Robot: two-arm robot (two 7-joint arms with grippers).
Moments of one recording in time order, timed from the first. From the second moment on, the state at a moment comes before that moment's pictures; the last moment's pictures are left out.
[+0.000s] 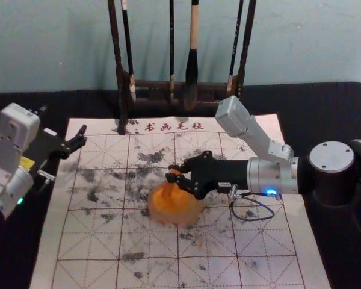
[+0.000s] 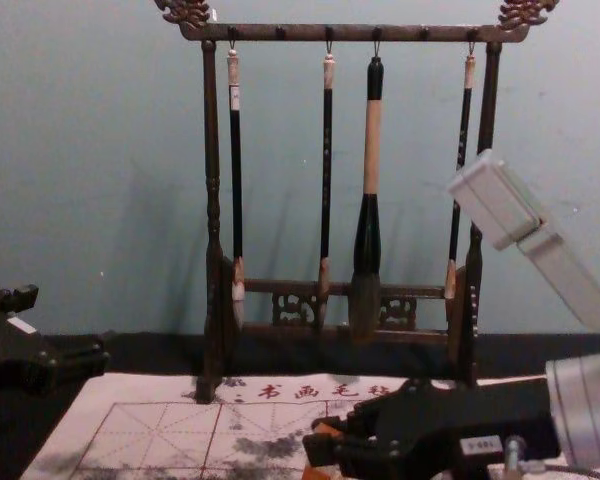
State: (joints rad) left arm -0.20 0.60 0.45 -1.41 -0.25 -0.12 0.03; right arm 0.53 0.45 -0.73 -1.26 0.39 0.11 0.75
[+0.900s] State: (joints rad) left arm -0.20 0.60 0.45 -1.41 -0.25 -0.12 0.03; right arm 0.51 0.47 -0.70 -1.27 0.39 0.12 0.74
